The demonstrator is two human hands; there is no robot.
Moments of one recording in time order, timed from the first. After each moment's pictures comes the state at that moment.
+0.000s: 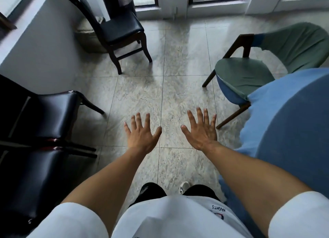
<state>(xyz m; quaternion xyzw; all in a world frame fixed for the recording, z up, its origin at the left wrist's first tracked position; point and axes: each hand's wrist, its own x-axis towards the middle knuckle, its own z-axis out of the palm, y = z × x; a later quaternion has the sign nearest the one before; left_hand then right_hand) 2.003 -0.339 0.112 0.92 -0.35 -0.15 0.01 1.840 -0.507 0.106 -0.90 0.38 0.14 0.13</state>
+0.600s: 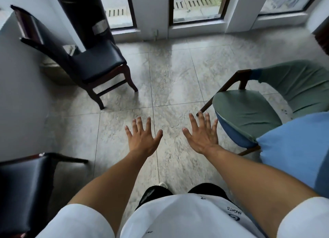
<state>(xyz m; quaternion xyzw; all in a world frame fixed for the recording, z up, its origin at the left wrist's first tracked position) 2.290 -0.612 0.094 0.89 -0.42 -0.16 0.02 2.100 -0.751 0.107 -0.86 0.47 0.13 0.13</state>
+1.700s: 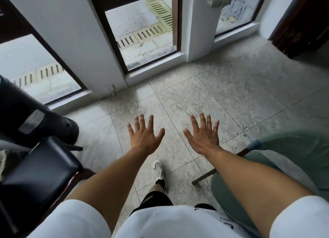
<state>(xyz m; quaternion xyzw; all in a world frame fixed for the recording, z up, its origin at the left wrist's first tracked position) 2.518 -1.335 0.113 0.79 -0.59 -0.14 -0.01 2.291 -1.391 0.107 -0.76 0.62 0.09 0.15</state>
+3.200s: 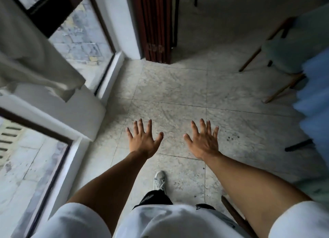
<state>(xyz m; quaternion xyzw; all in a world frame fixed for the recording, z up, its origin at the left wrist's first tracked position) 2.181 -2.100 0.102 0.45 -0.88 -0.12 -0.08 2.007 -1.942 0.105 -0.38 0.90 0.00 0.20</state>
